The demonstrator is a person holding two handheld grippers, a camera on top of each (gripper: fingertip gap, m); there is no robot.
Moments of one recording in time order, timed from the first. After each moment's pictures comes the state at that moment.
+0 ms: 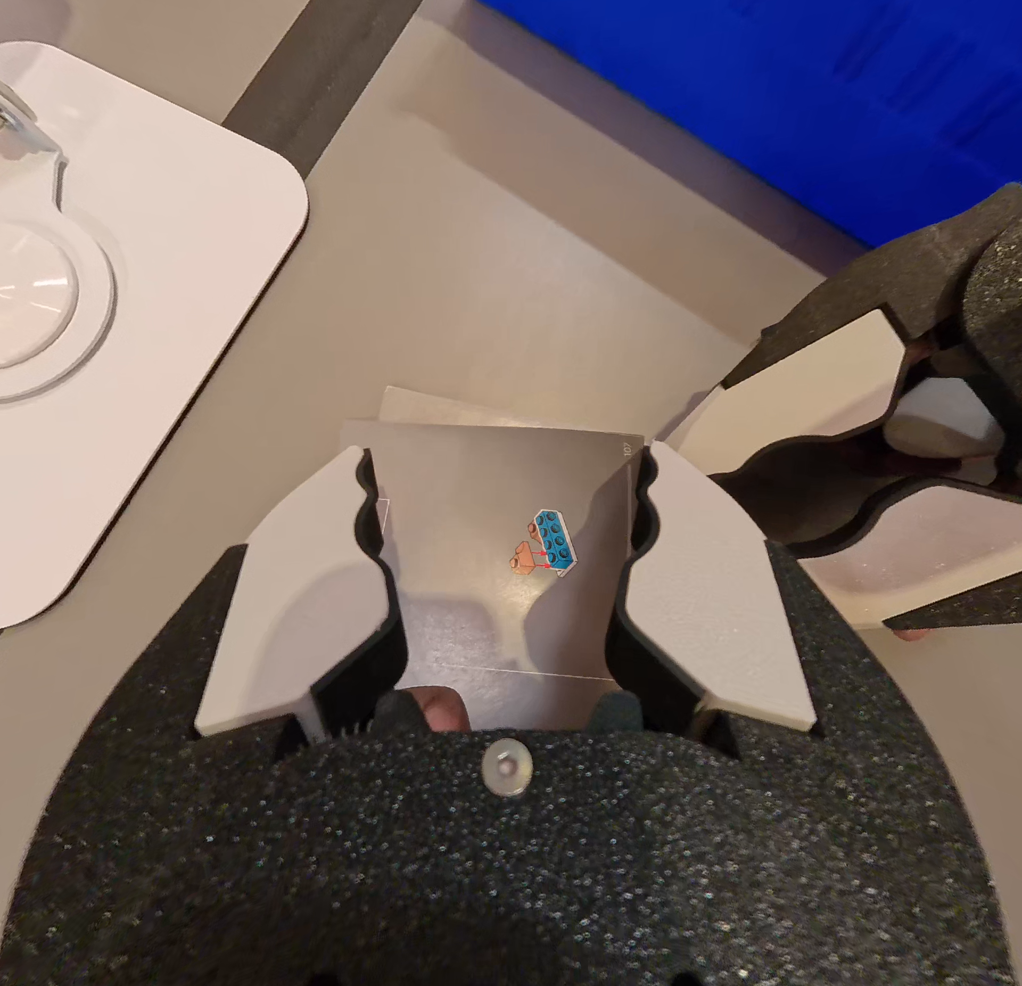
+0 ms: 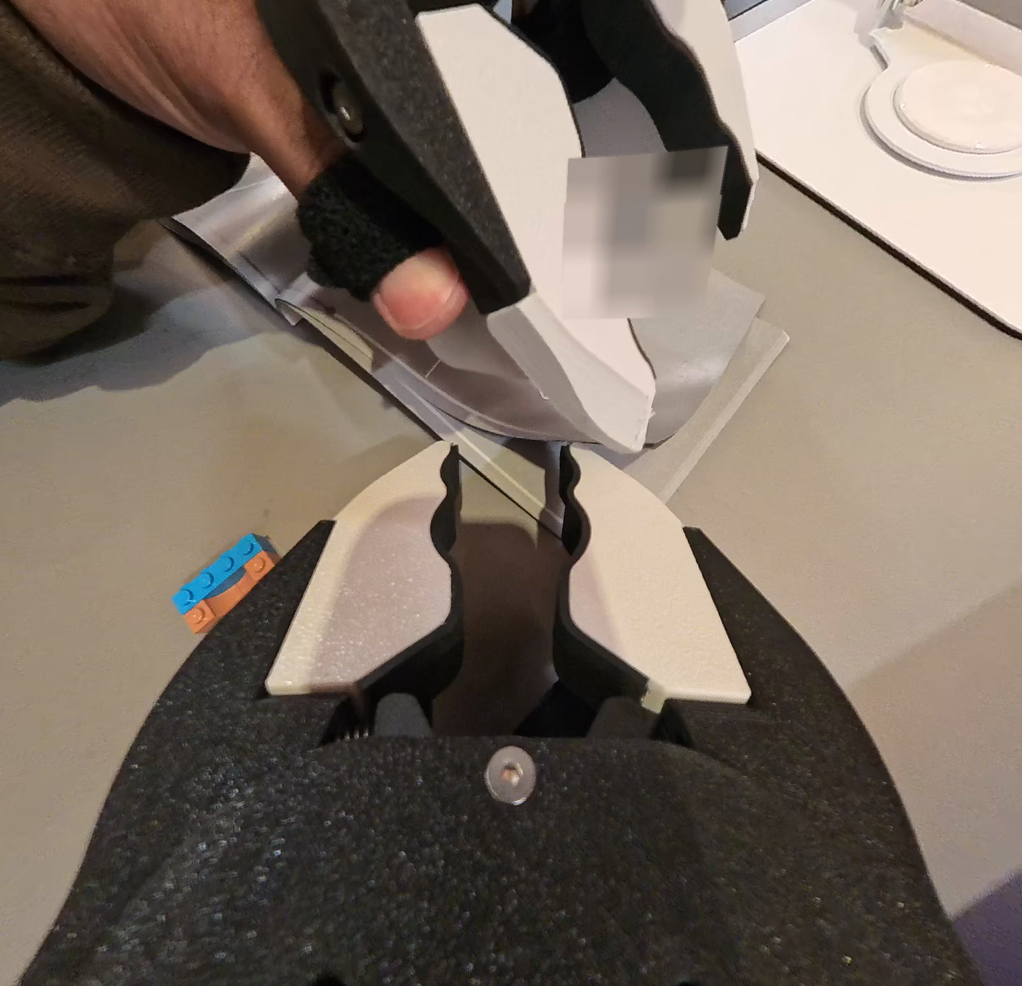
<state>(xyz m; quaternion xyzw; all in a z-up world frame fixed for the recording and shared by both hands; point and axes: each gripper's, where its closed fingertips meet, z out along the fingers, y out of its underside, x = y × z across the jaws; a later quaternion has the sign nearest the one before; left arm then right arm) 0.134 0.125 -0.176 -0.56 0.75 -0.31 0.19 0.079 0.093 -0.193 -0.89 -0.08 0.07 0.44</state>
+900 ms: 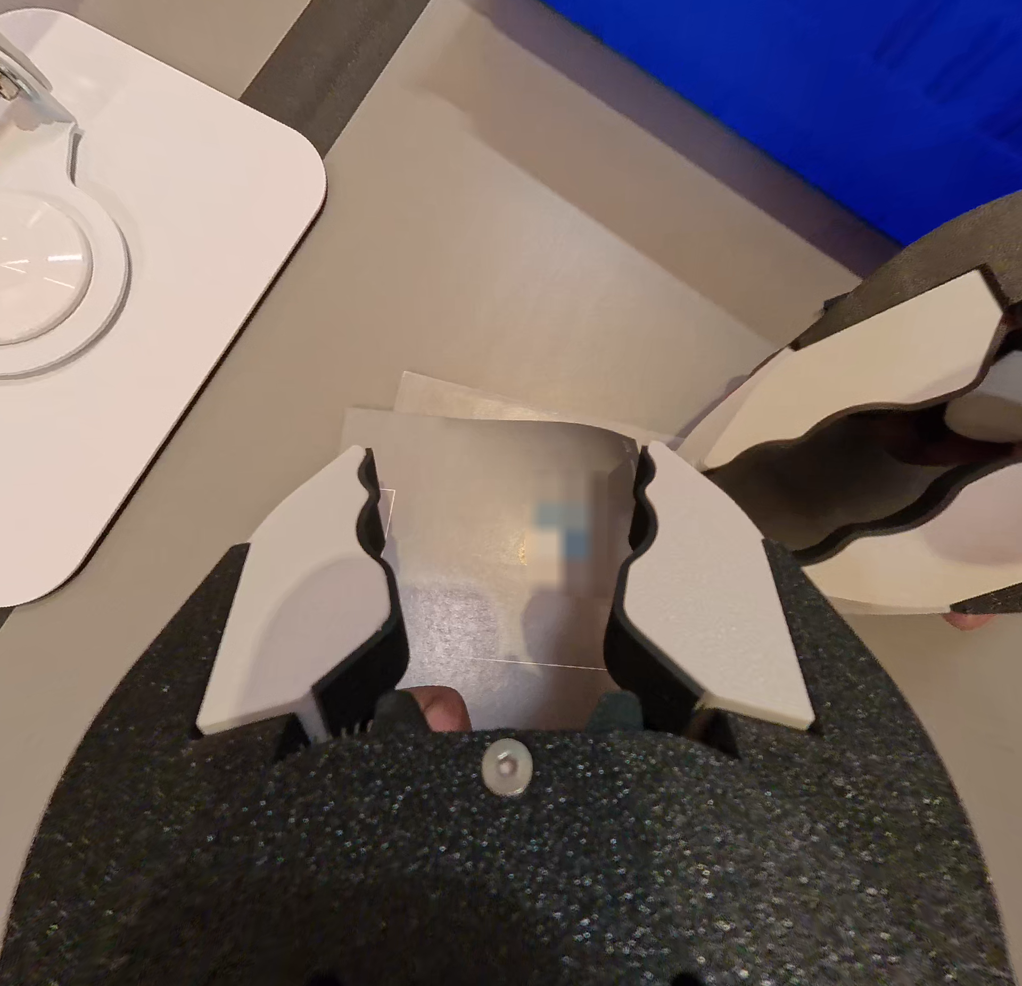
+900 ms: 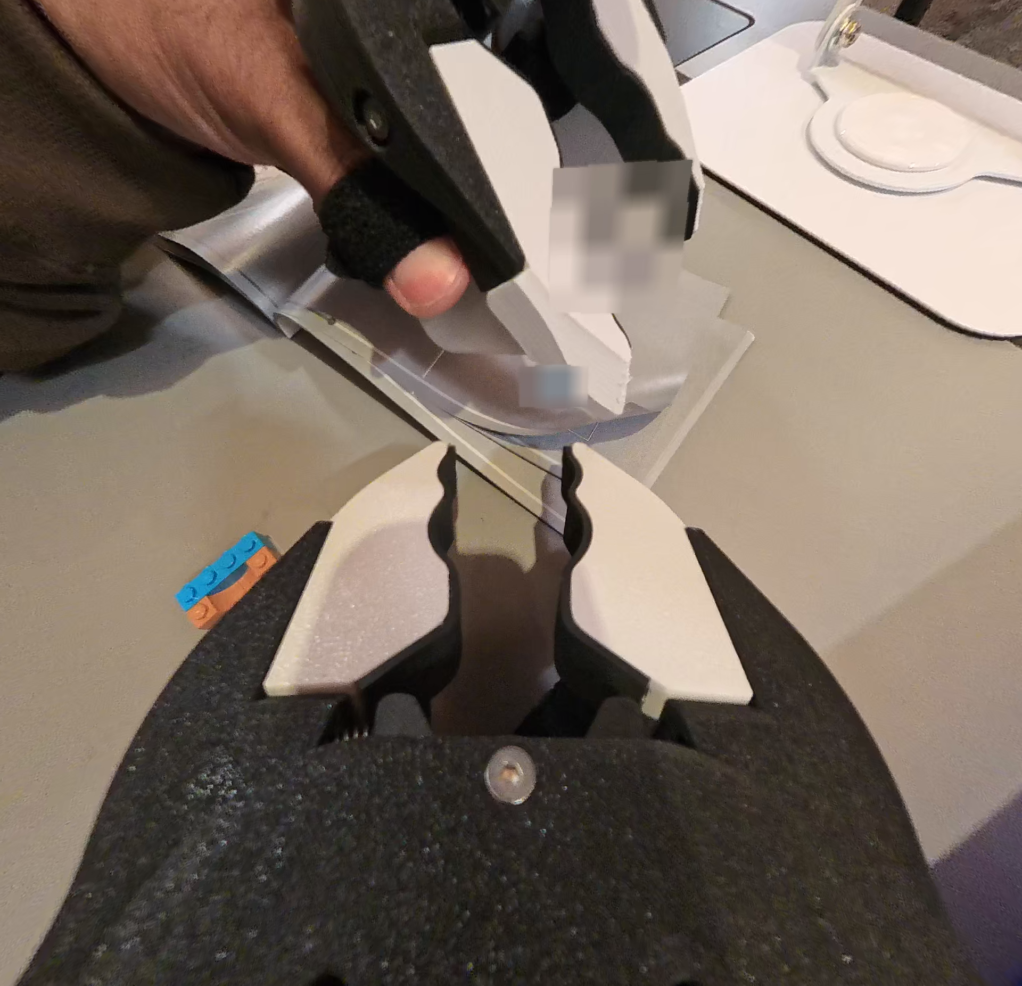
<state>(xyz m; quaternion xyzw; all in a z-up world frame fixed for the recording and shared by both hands) 0.133 0.133 -0.180 -0.57 0.74 -0.30 0.19 0.084 0.086 -0.185 -0.88 -0.06 0.06 0.47</state>
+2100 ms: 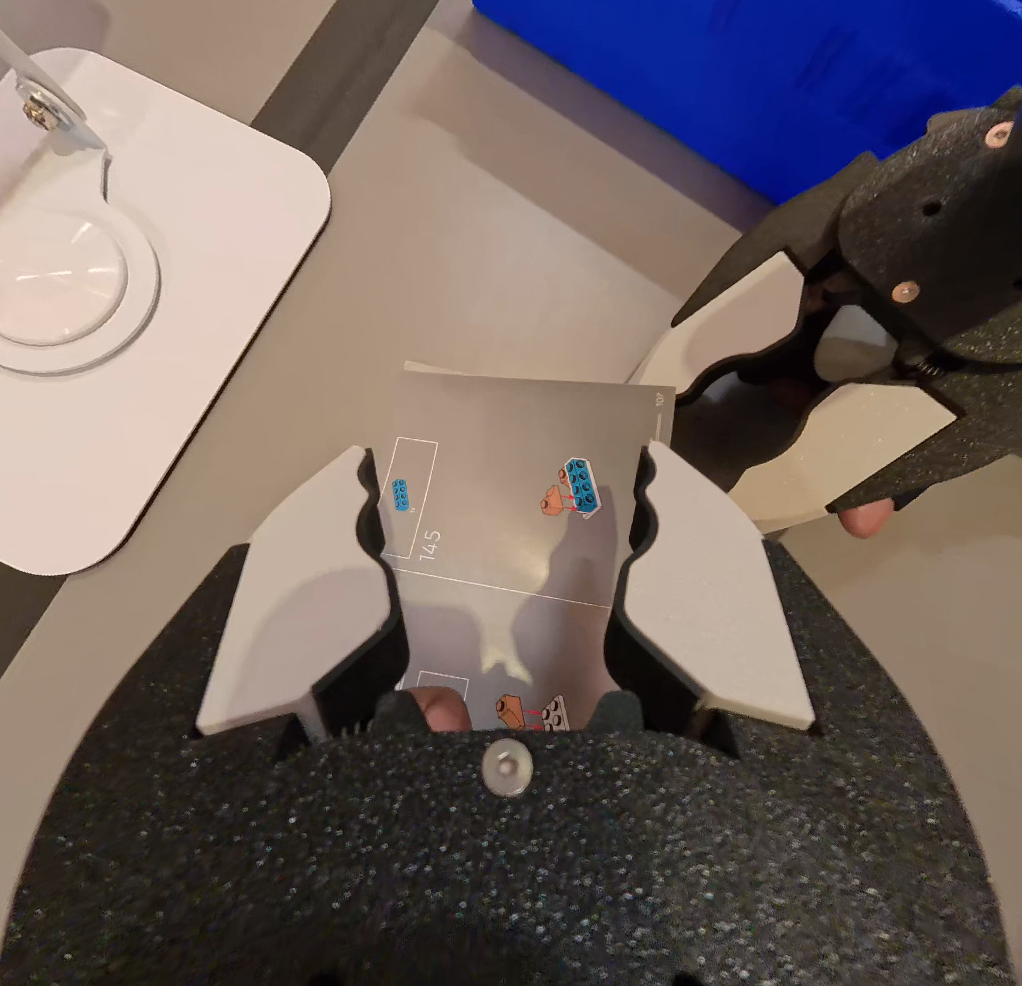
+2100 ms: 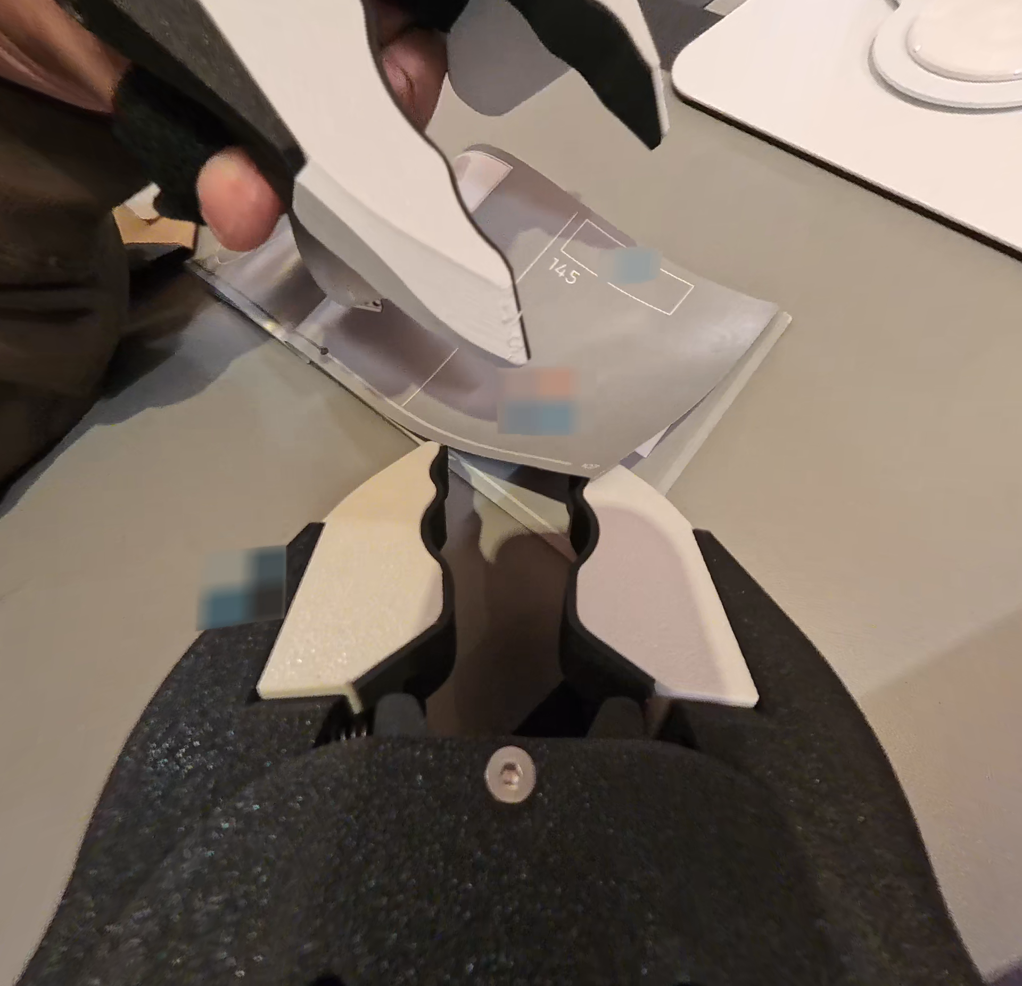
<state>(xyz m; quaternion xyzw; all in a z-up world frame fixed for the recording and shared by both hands) 0.117 0.137 -0.156 -0.56 0.75 -0.31 0.18 0.086 0.095 -0.189 -0.88 -0.03 0.14 0.44</state>
